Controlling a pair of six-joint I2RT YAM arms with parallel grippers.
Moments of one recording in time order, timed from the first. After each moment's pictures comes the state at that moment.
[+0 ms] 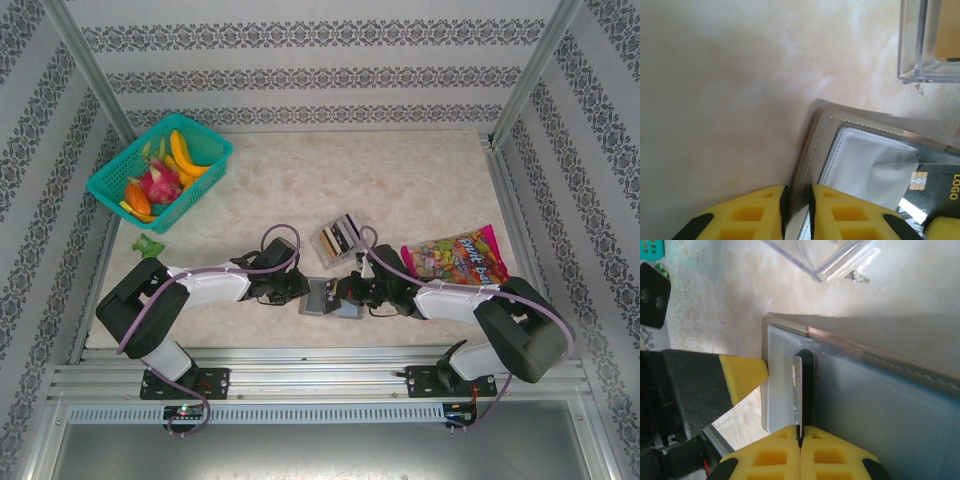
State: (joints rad) left arm -0.71 1.60 0.72 -0.15 0.22 -1.06; right arm 0.64 1.40 0.43 0.20 -0.47 0.99
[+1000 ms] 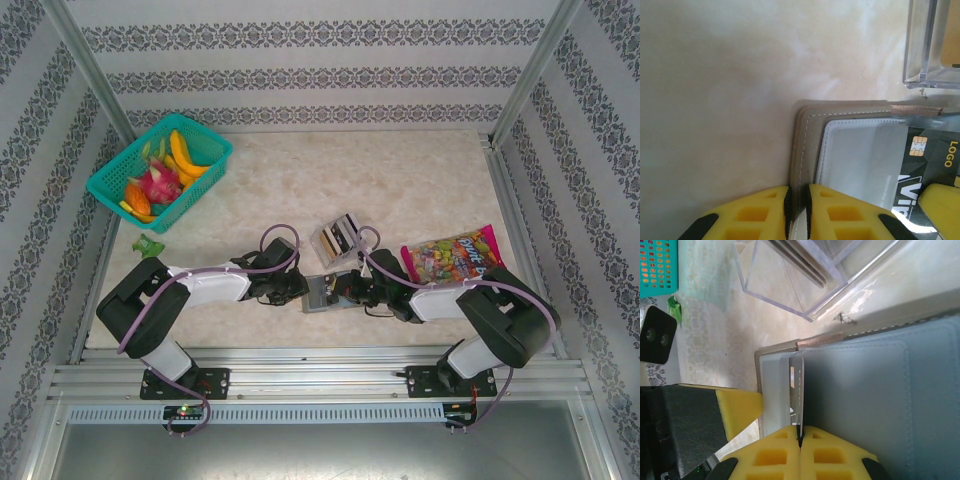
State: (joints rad) left arm -0.71 1.61 0.72 -0.15 0.22 -1.09; right arm 0.66 1.50 0.37 0.46 -0.39 1.08
